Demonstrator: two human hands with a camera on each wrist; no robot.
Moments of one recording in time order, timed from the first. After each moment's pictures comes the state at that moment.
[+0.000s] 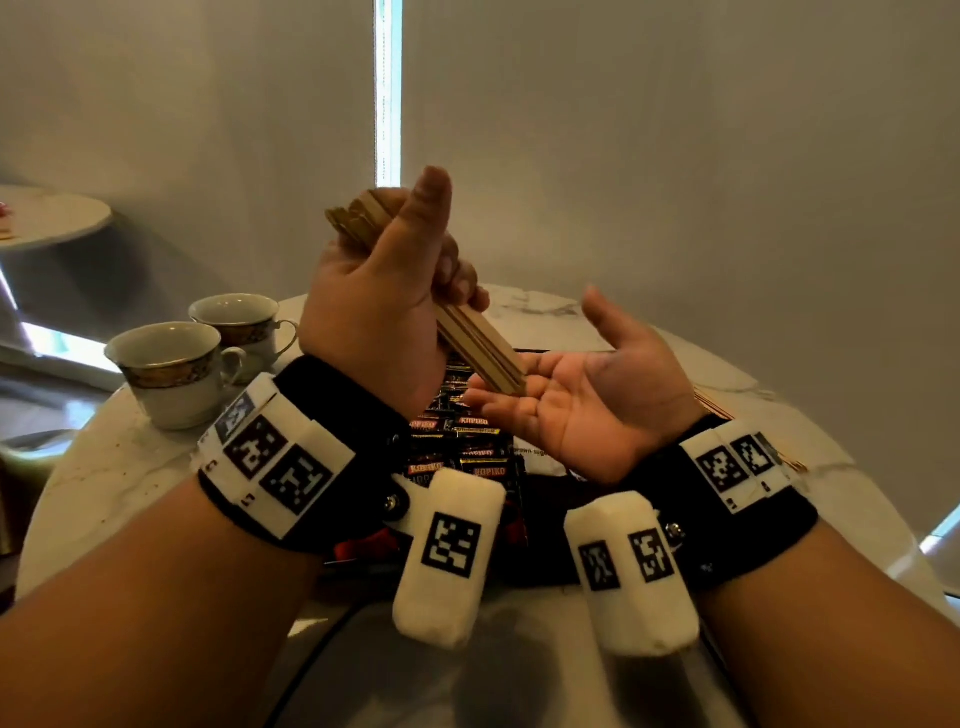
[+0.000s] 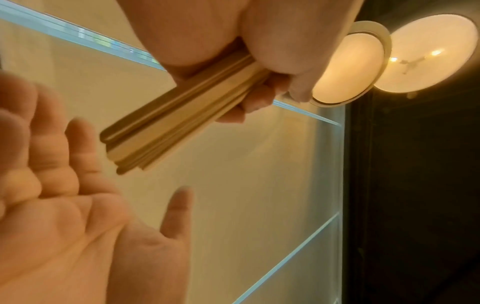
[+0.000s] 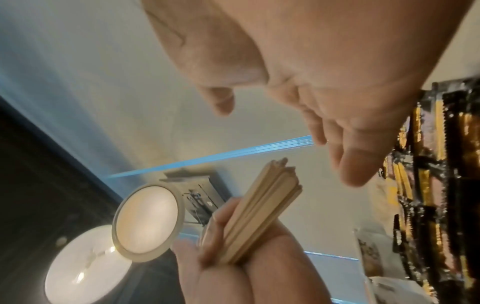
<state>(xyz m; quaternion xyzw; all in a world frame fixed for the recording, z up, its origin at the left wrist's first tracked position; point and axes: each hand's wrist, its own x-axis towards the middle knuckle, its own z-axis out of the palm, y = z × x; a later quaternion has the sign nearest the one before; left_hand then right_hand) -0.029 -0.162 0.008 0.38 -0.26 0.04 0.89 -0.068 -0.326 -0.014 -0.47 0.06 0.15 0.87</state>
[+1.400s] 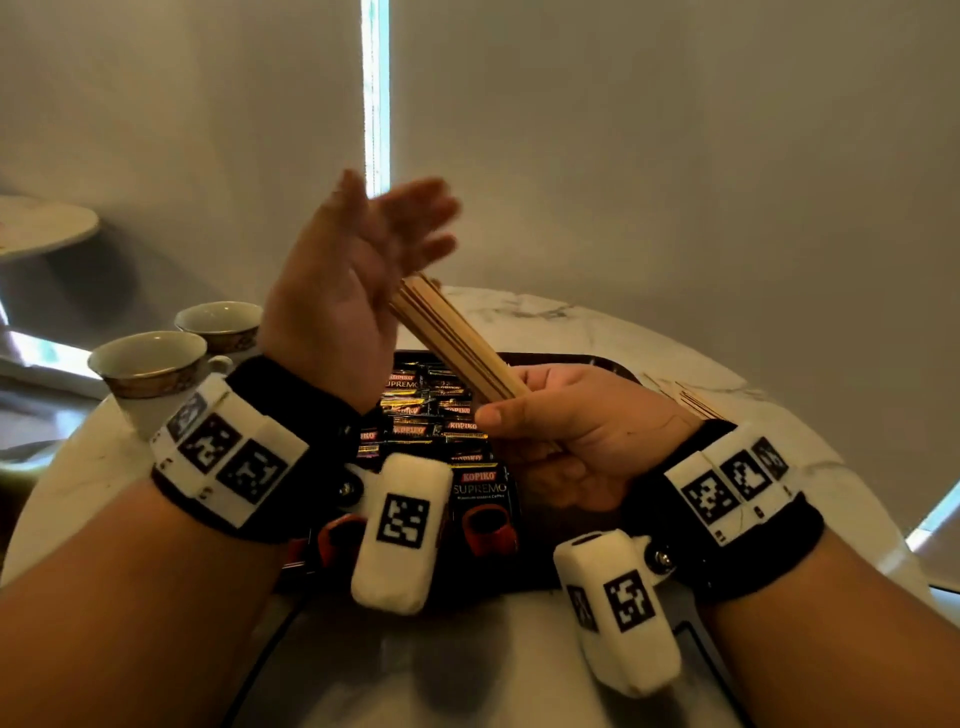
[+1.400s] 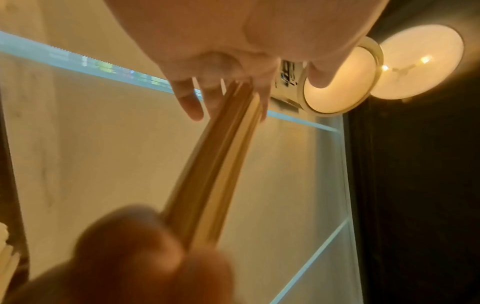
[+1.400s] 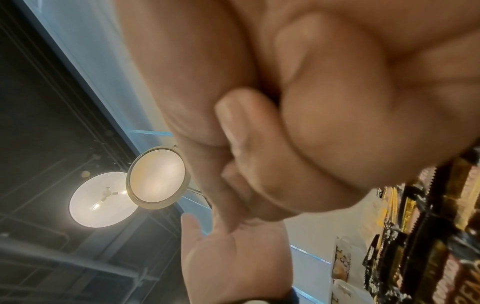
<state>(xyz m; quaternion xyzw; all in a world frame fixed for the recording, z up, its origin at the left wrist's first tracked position) -0.014 -0.146 0.010 0.50 -0.28 0.03 0.82 -0.090 -0.322 -0.011 -0.68 -0.08 0.21 0.70</state>
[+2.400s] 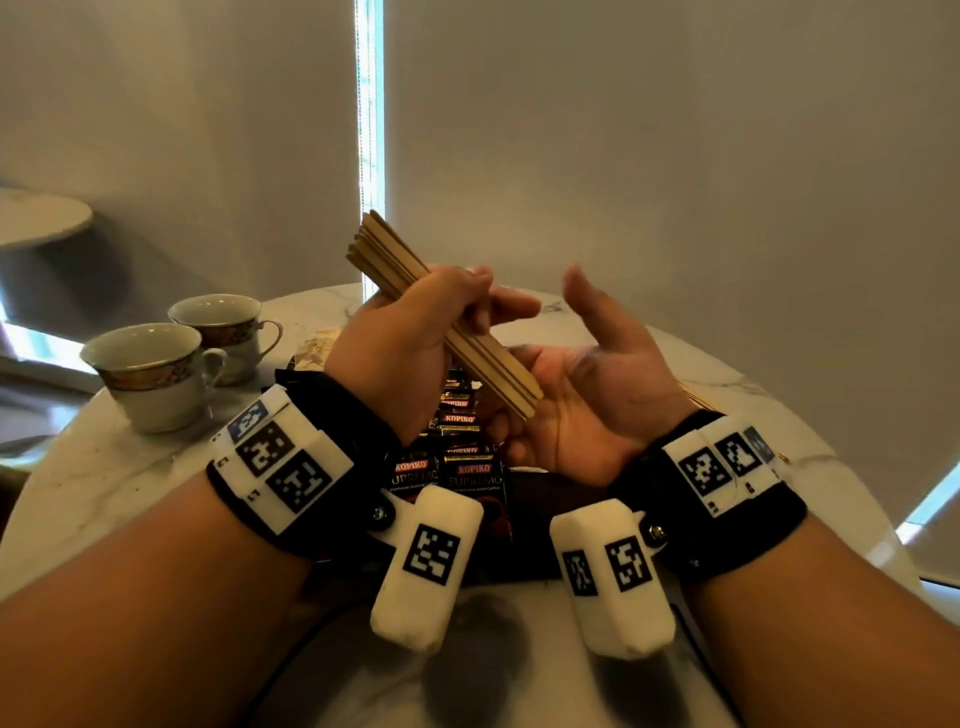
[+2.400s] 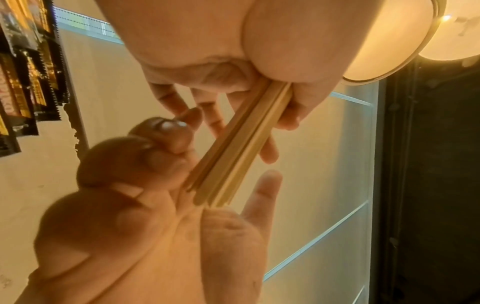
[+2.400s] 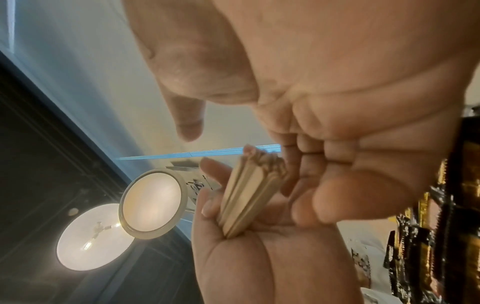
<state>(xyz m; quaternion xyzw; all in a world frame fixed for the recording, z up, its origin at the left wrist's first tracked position) -0.032 -0.171 -0.012 0.52 -0.29 -0.06 0.80 -0.080 -0.329 -0.014 -0.55 -0.07 0.20 0.80</state>
